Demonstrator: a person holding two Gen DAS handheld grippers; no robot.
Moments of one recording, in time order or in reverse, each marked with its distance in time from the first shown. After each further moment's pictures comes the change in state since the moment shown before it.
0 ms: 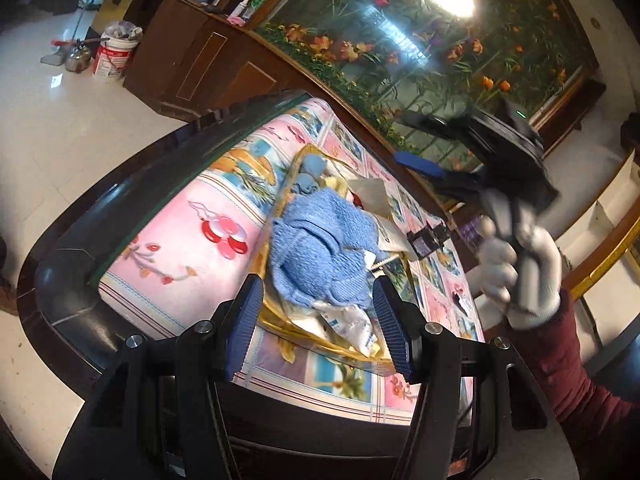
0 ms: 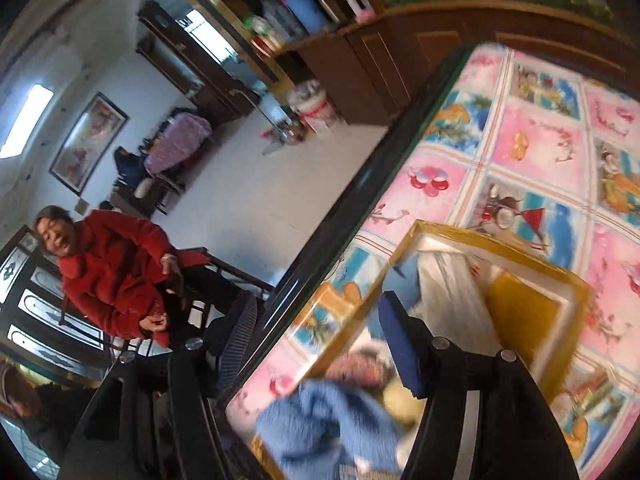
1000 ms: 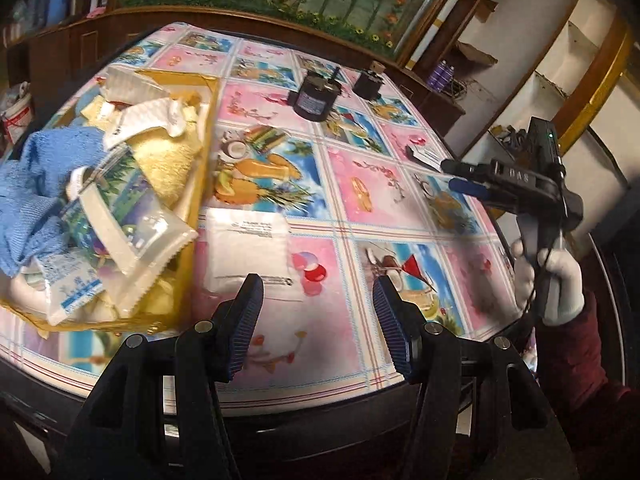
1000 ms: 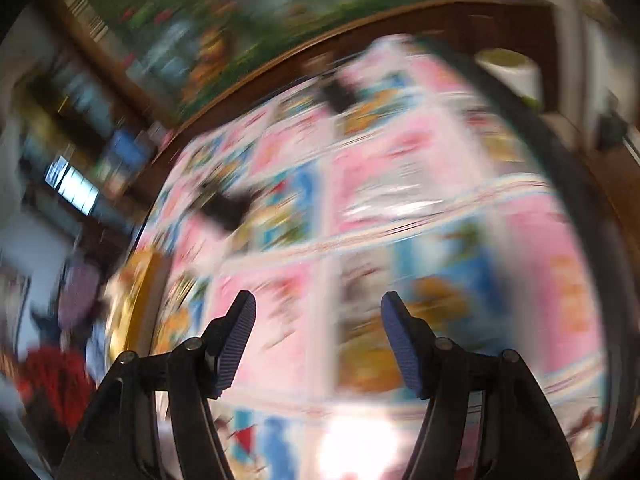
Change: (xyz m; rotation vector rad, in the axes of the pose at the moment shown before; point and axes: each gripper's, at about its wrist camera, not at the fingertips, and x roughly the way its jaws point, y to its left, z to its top) left arm 0.111 -0.192 -0.084 0.424 0.329 0.055; right arm -0.218 -0.225 -0.183 0.285 -0.200 -0.362
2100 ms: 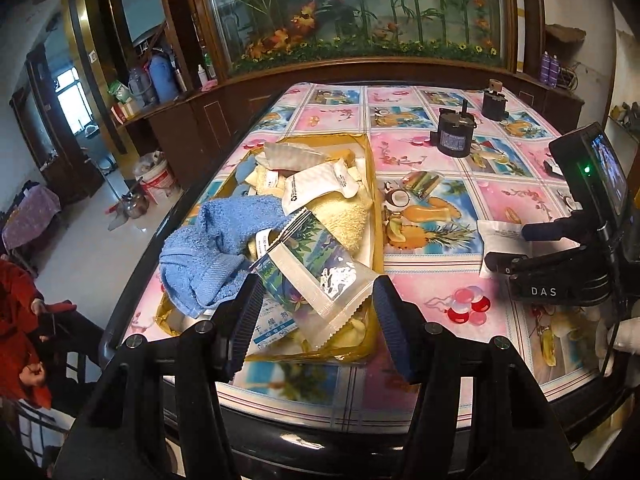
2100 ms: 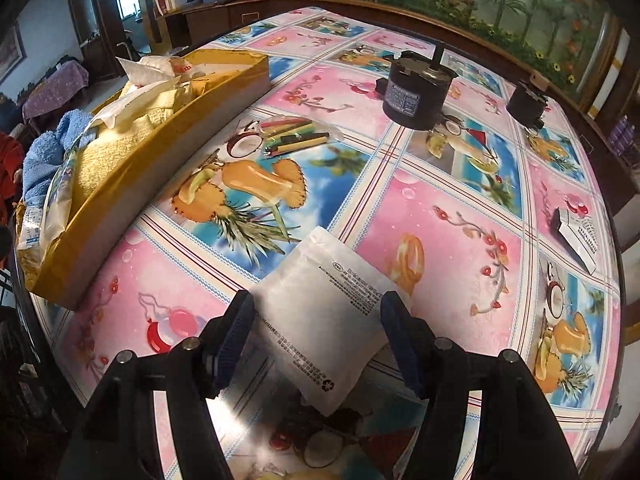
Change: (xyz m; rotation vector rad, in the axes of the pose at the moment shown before) left arm -0.021 0.008 0.001 0.118 -0.150 0.596; right arm 0.090 0.127 -0.047 -0.443 0.162 -0.244
